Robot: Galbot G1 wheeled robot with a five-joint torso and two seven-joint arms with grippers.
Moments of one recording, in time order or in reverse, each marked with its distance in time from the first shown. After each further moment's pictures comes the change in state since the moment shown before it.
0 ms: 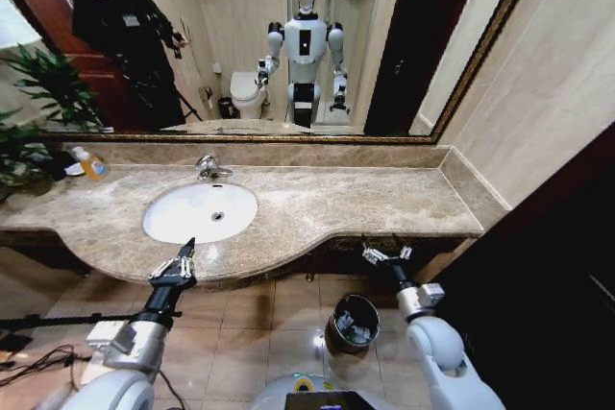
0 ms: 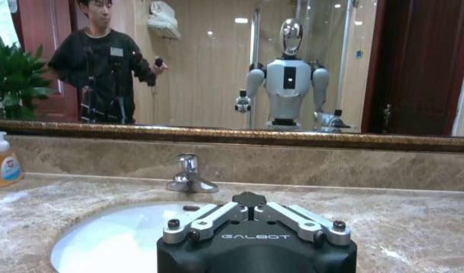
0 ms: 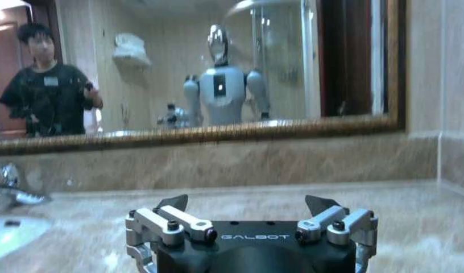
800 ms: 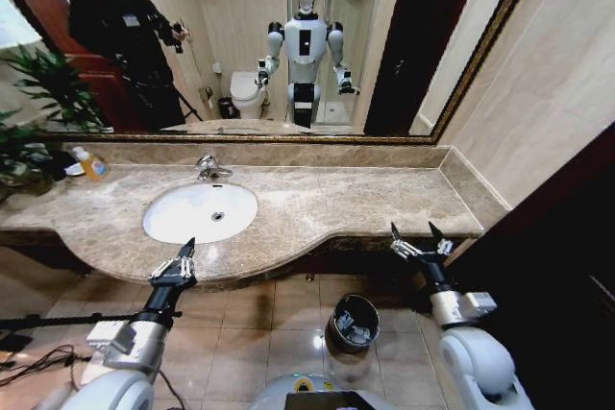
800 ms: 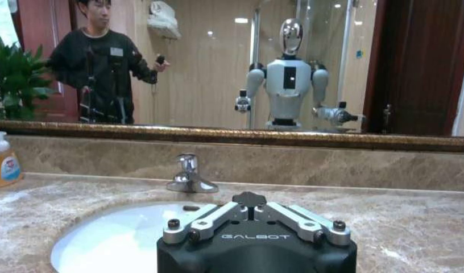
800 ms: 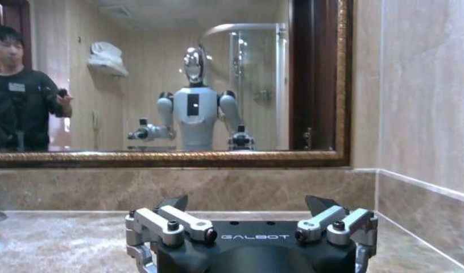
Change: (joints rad) left arm 0.000 0.000 0.000 0.000 0.000 0.000 0.000; right arm -0.176 0.002 0.175 0.148 0.041 0.028 0.000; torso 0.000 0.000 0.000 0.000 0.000
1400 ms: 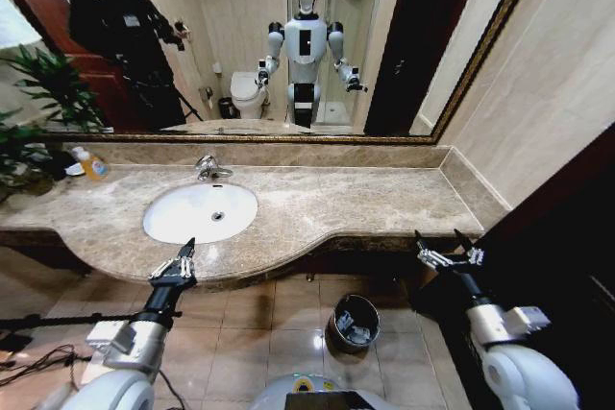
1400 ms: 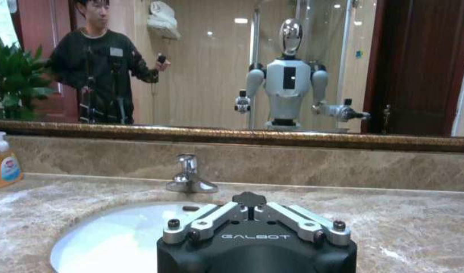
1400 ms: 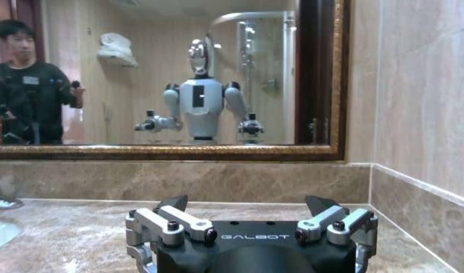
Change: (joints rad) left arm 0.000 0.000 0.000 0.000 0.000 0.000 0.000; right arm -0.086 -0.012 0.180 0.038 0.141 -0.046 -0.138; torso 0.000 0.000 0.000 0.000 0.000
